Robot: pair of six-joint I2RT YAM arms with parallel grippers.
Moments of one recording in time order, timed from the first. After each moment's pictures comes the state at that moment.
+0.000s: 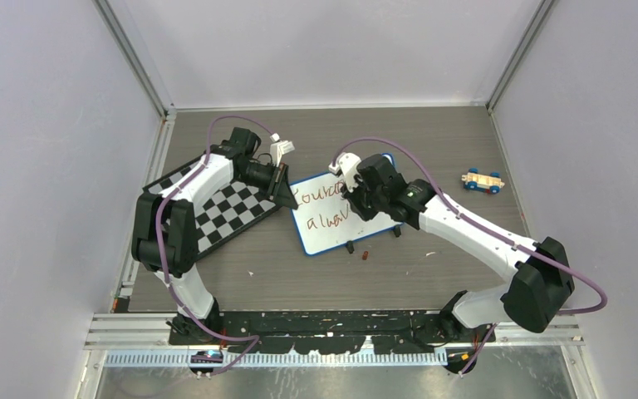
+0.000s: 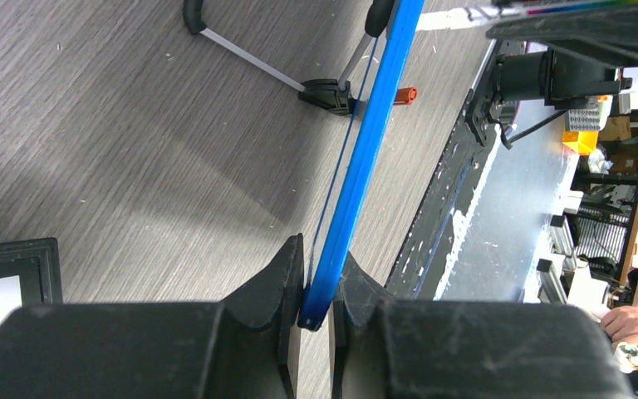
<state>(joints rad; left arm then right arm) -0.26 1.74 1.30 -0.75 0.94 0.19 0.72 1.37 1.11 -0.52 0.03 -0.13</state>
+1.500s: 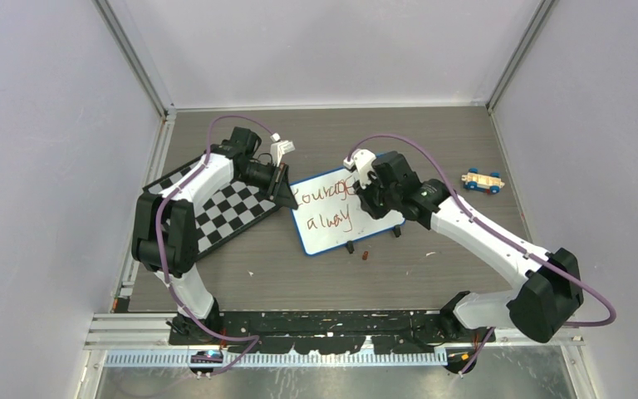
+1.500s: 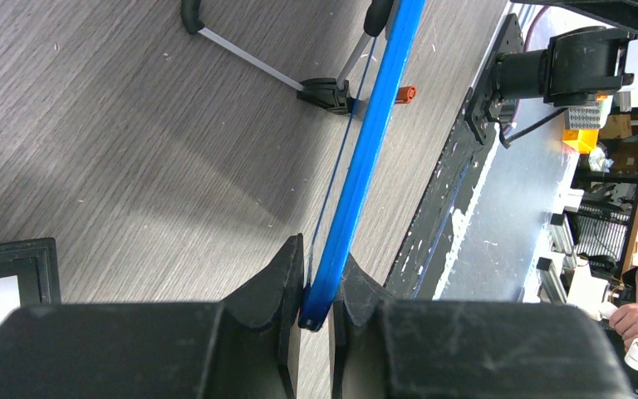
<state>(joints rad) -0.26 1.74 1.30 -0.75 0.94 0.19 0.65 1.29 1.07 -0.56 -0.02 -0.12</state>
